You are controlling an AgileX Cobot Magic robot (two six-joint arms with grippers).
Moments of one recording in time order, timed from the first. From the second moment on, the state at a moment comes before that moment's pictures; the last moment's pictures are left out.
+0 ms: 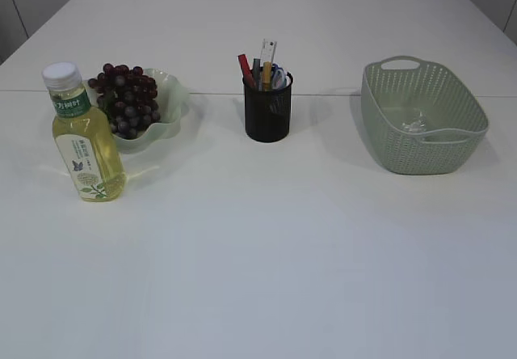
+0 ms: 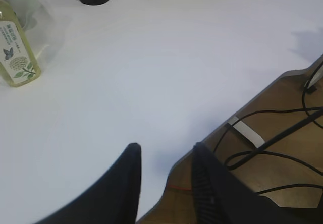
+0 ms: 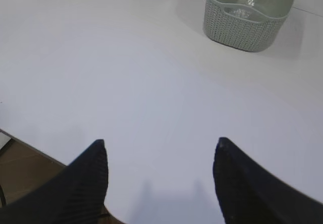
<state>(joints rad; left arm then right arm) -0.70 0.01 -0.53 -0.07 1.11 -0.02 0.24 -0.02 -0.51 0.07 1.17 -0.22</state>
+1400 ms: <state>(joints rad) -0.27 0.01 -0.53 -0.07 1.11 -0.02 0.02 -0.02 -0.51 0.07 1.16 -0.22</state>
